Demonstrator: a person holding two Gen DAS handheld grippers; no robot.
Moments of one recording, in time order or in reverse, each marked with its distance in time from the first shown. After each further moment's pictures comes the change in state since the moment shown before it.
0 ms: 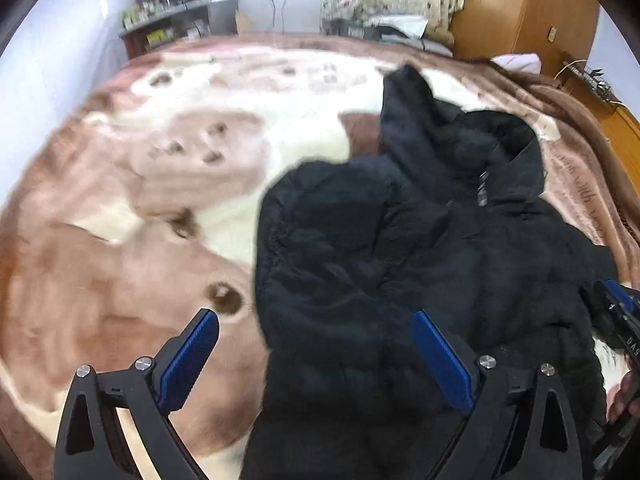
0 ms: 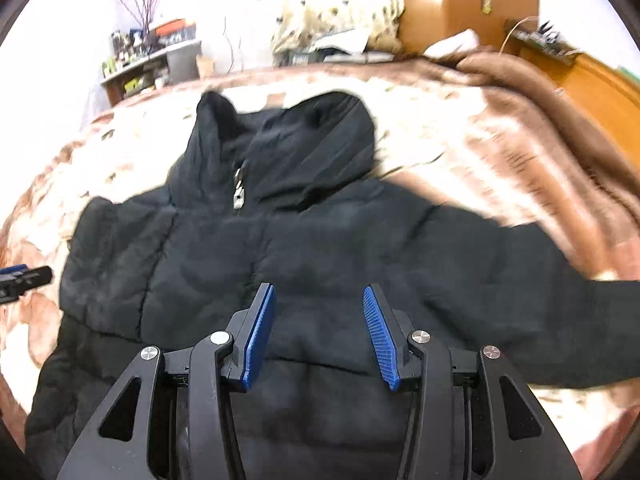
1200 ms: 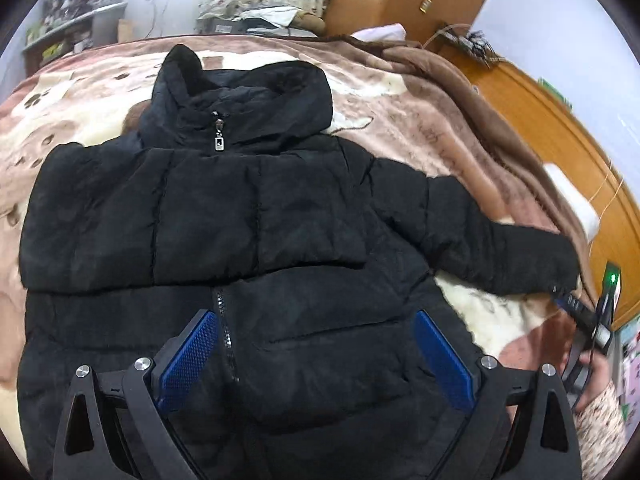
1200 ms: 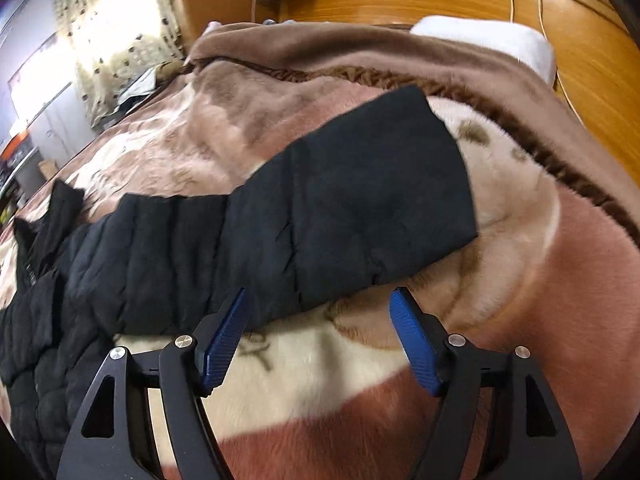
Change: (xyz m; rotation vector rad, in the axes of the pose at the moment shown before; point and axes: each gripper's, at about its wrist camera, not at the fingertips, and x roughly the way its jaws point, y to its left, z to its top) left arm -0.013 -0.210 -0.075 0.131 0.029 -0.404; right arm -0.071 -0.326 -0.119 0.527 0.006 -0.331
